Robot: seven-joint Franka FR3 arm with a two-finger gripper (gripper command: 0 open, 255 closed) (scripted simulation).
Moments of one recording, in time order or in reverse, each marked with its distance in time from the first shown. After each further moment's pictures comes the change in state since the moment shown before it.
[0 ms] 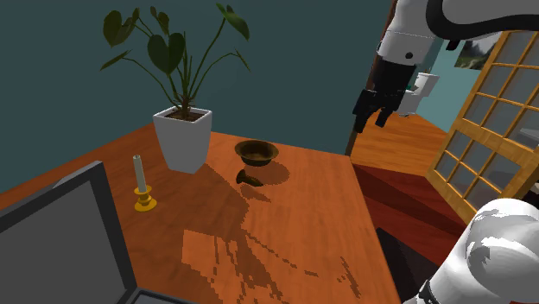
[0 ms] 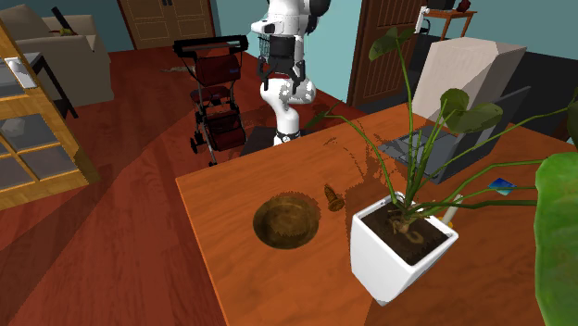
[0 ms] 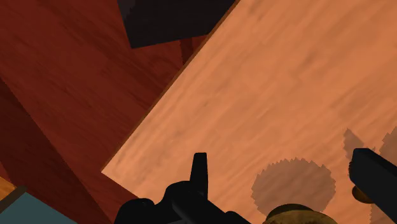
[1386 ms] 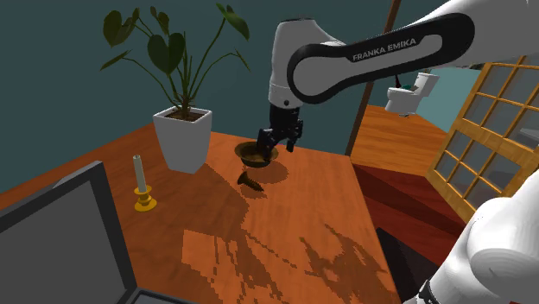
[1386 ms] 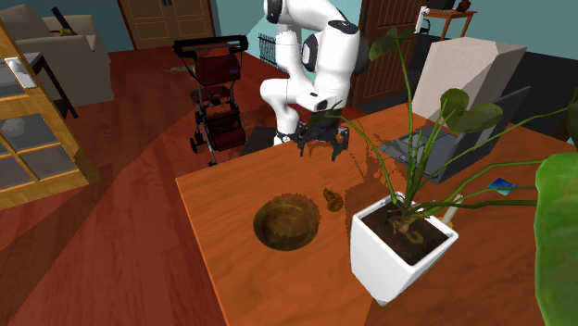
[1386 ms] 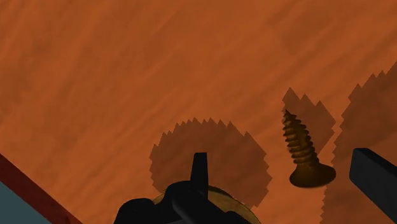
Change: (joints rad) arm 0.046 0.644 0.224 0.212 -0.053 0.379 0.167
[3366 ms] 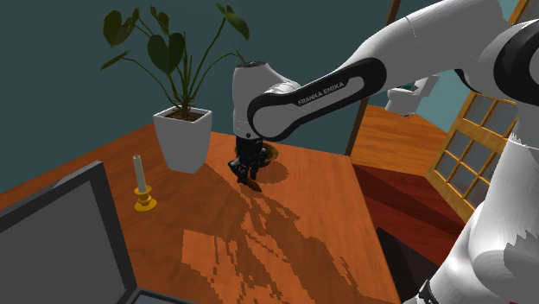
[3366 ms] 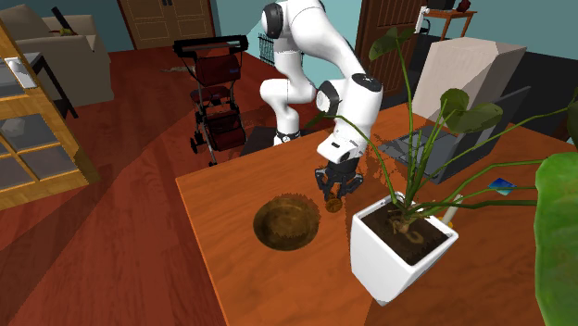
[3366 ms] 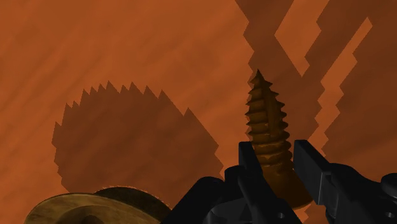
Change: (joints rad) arm 0.037 0.333 0.046 0.141 -0.143 0.145 0.110
